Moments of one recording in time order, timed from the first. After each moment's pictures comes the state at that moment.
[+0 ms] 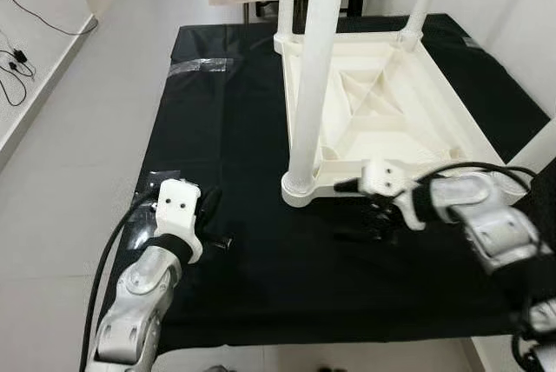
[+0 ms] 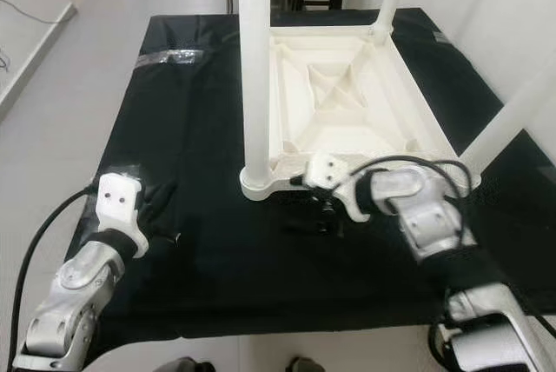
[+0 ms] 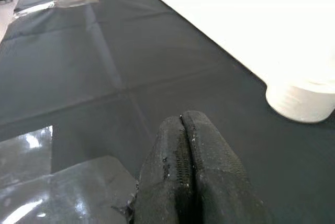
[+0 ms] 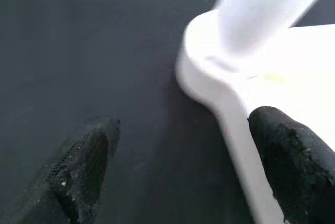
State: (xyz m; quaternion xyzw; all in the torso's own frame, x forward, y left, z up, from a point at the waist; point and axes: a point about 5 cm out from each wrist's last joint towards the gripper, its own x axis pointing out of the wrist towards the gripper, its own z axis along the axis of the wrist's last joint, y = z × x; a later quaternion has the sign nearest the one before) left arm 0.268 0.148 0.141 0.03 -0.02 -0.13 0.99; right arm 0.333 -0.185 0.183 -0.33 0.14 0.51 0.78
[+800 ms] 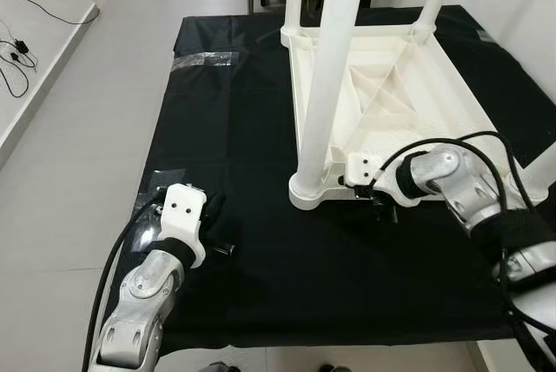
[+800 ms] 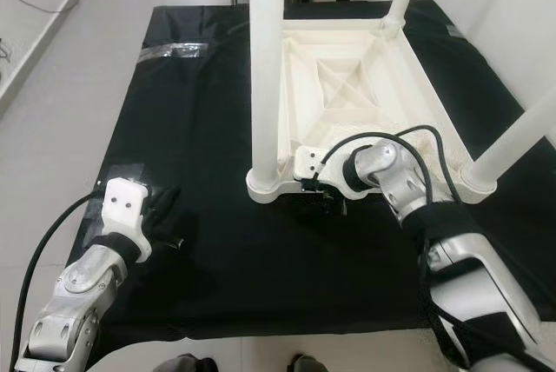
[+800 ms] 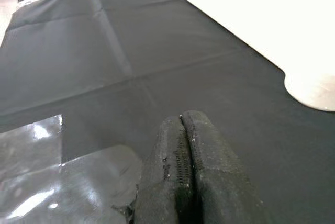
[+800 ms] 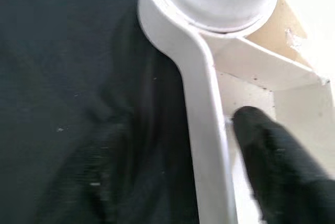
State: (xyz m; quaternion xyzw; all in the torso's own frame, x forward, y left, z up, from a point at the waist) left arm 0.267 0.146 0.139 0.04 -0.01 -0.13 0.99; right arm 0.361 -0.186 0.185 -0.45 0.22 0.48 0.72
